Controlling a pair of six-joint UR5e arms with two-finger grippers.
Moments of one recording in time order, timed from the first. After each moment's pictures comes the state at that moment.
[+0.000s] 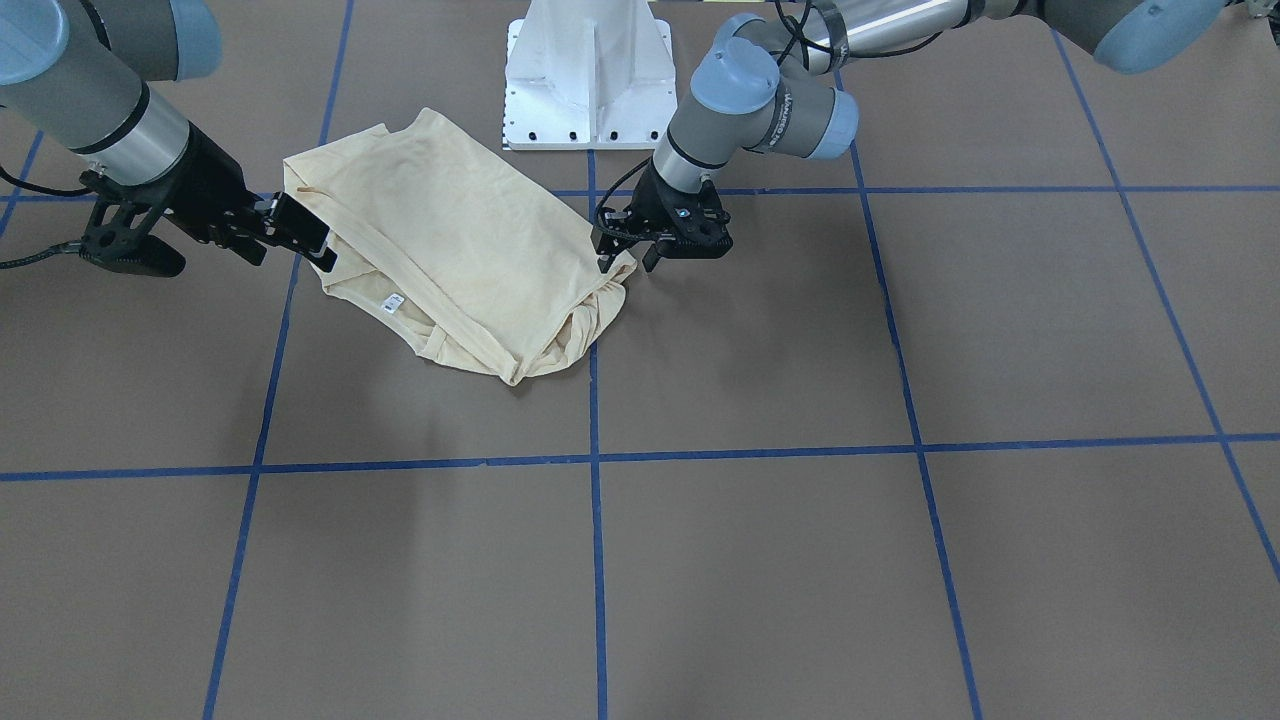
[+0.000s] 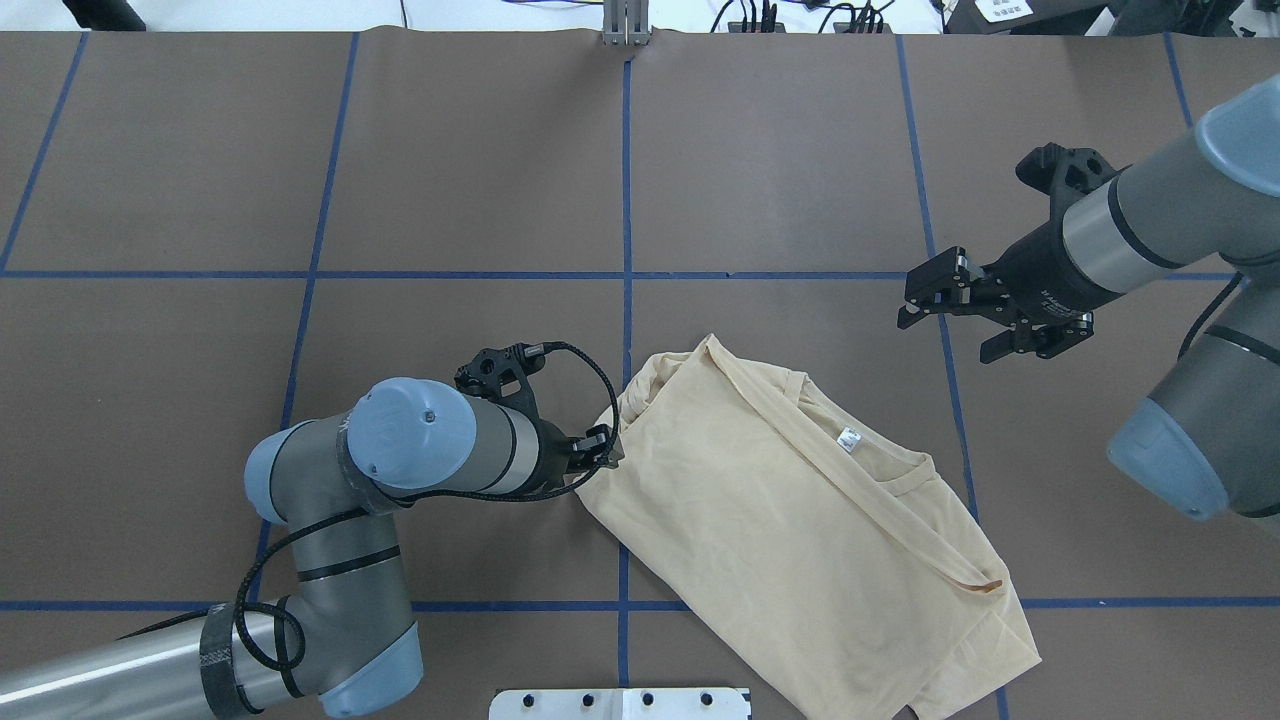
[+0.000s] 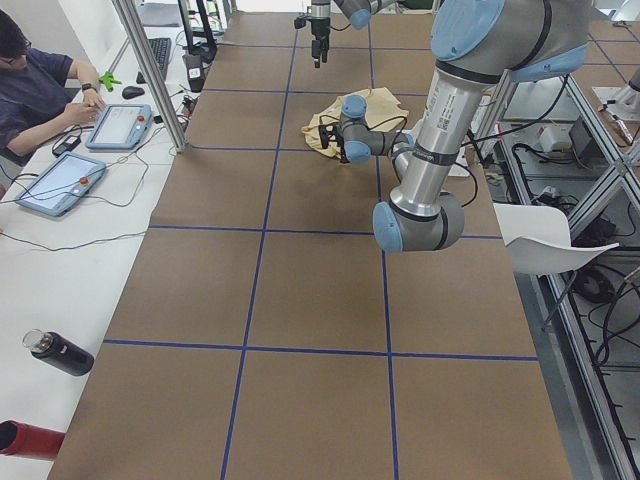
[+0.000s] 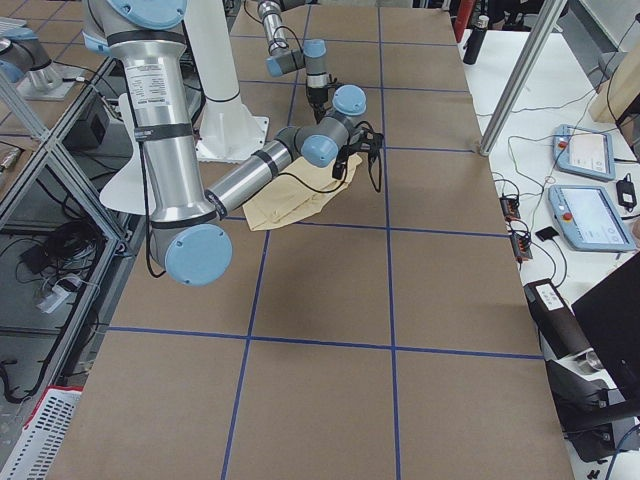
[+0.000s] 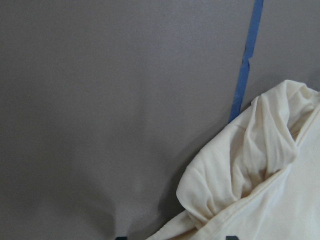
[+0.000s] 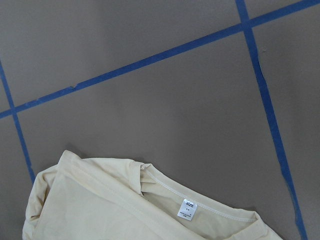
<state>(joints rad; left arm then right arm) -0.36 -2.11 -1.63 -2.12 -1.78 -1.66 0.87 -1.39 2.00 -1.32 2.29 1.33</state>
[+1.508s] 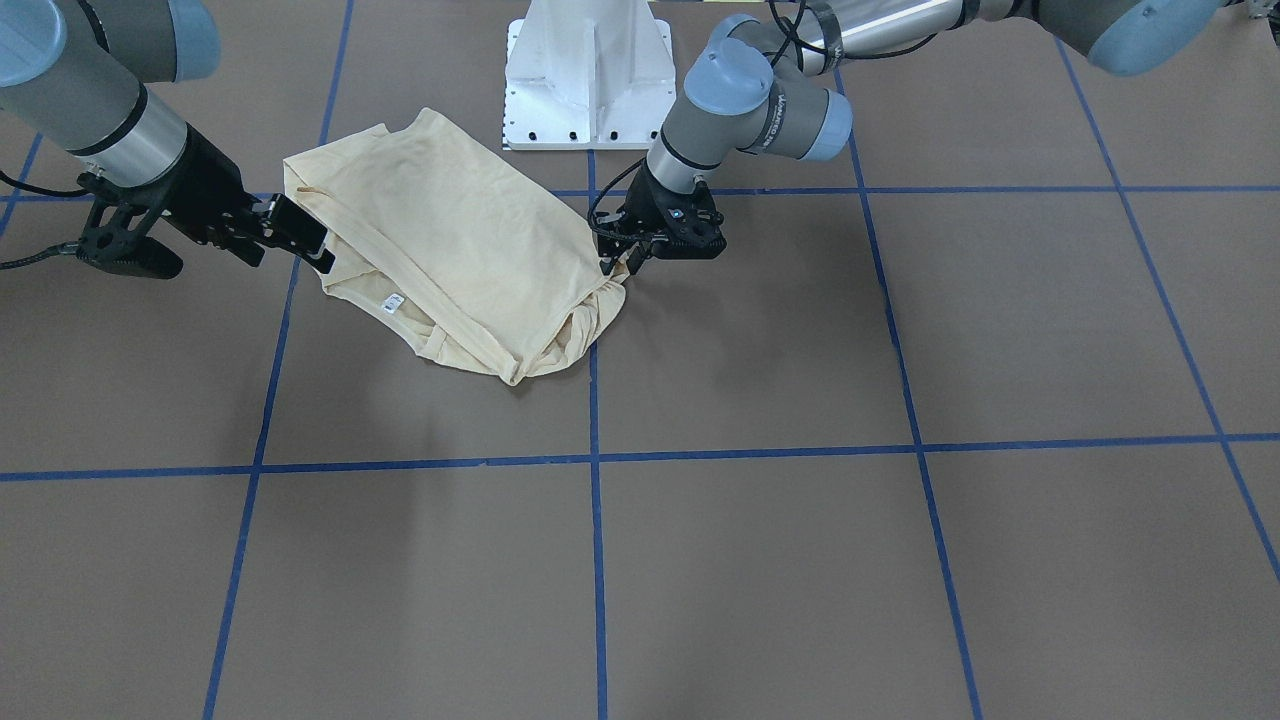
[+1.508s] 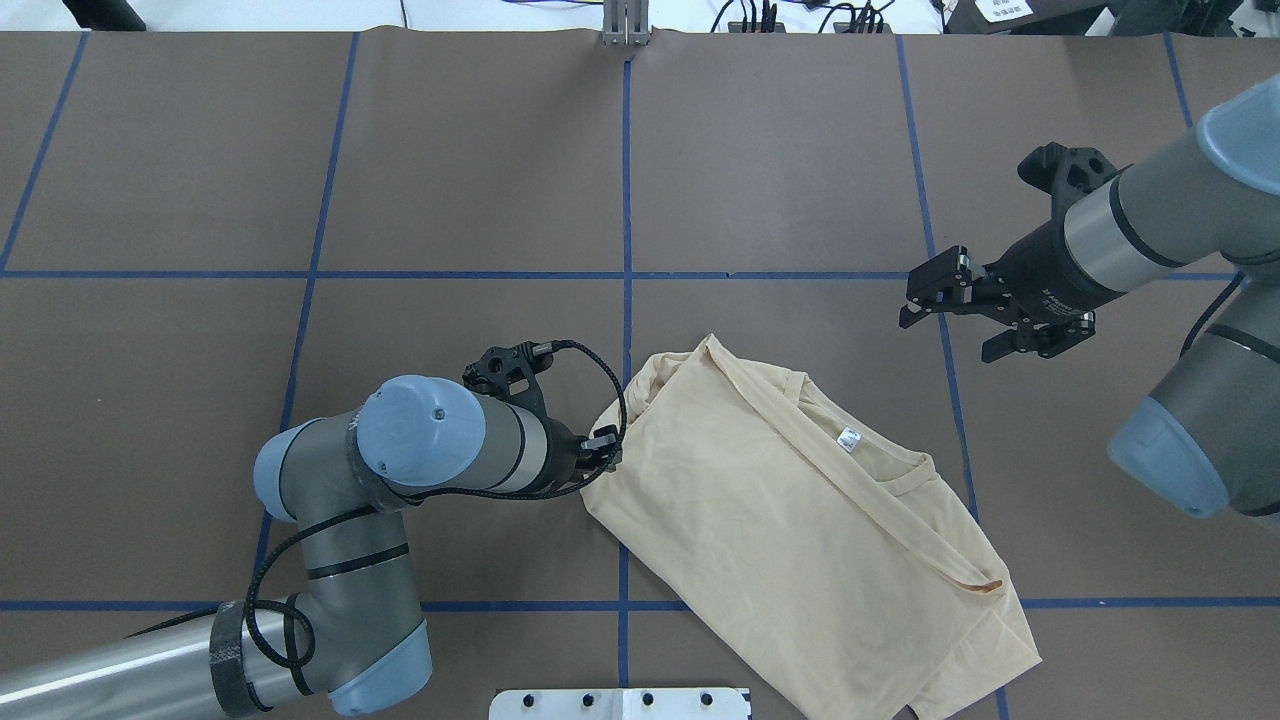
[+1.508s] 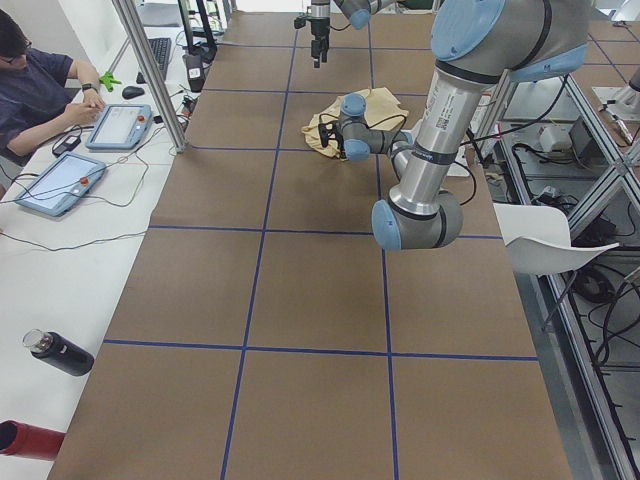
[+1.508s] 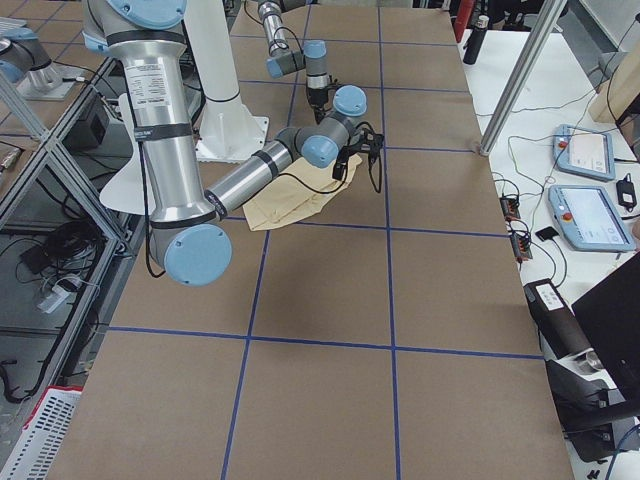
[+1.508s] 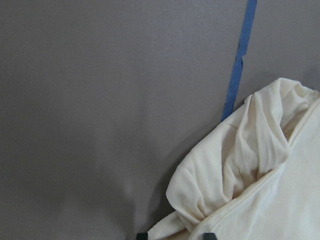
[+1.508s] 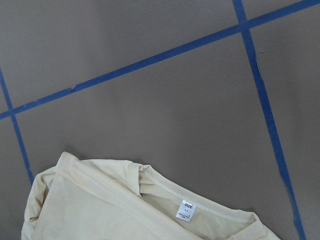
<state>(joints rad) -0.36 -2.13 -1.62 -2.12 -1.78 -1.66 0.87 -1.39 1.99 -1.32 2.29 1.33</state>
